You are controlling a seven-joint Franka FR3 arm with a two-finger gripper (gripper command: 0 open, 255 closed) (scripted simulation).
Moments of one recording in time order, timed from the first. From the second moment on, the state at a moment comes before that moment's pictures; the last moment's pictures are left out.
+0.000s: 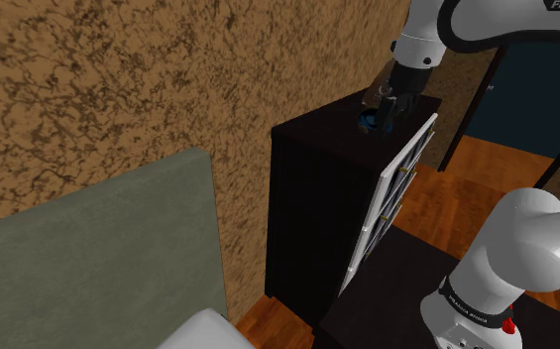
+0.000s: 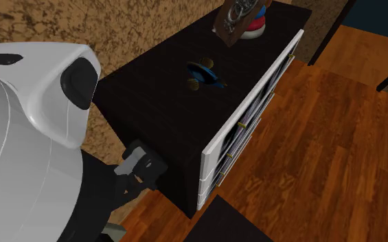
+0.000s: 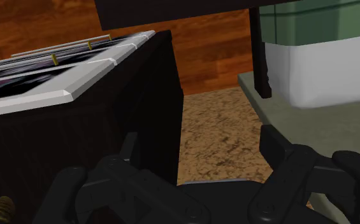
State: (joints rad) arm -0.02 -0.83 -0.03 -2.43 -0.12 1.67 0.07
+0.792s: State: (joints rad) arm -0.12 -0.72 -0.17 -2.49 -0.31 1.94 -0.04
